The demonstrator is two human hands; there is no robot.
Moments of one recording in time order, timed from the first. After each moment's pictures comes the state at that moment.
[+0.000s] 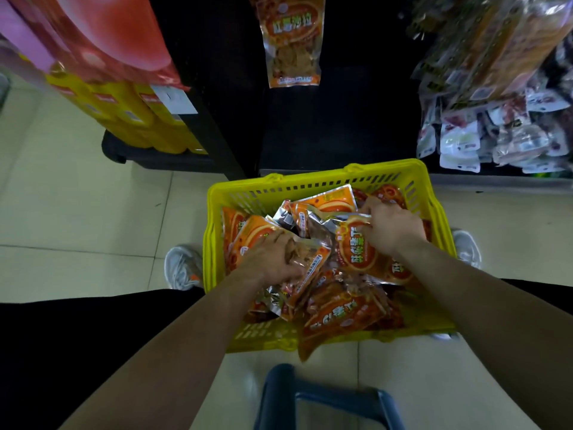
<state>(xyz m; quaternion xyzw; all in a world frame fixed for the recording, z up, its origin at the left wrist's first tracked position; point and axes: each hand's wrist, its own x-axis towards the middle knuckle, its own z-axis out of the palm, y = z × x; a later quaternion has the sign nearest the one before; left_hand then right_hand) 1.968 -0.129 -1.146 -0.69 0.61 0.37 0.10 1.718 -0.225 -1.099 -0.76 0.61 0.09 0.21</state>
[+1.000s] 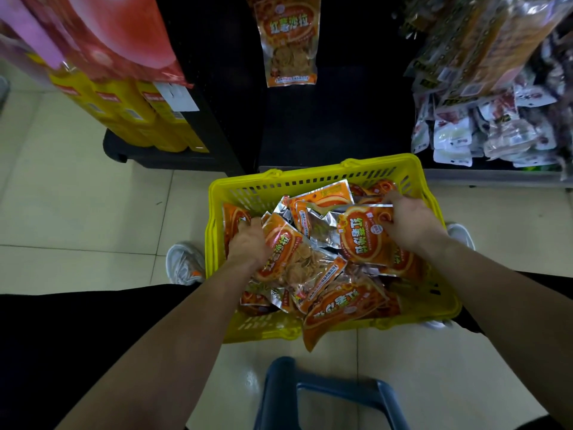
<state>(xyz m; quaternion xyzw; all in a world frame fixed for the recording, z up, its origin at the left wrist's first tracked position) 1.986 -0.133 -1.137 -0.82 0.49 0.30 0.07 1.683 -0.221 -1.084 -0.72 0.64 0.05 0.27</state>
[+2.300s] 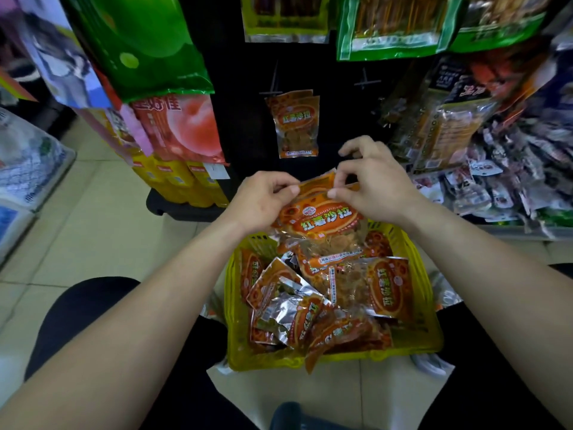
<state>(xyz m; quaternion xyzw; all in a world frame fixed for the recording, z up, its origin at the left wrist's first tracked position) 1.973 -0.191 -0.886 -0.66 0.62 0.32 -0.28 1.750 -0.257 -0.885 -0.87 0.43 -0.17 0.17</state>
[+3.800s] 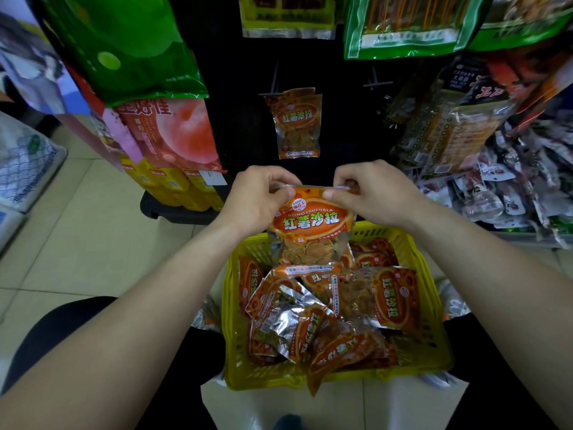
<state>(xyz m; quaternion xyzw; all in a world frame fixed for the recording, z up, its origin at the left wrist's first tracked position) 1.984 -0.215 -0.890 -0.65 0.63 0.29 -0.32 1.763 -0.279 -0.888 -0.87 0.42 -0.13 0.22</state>
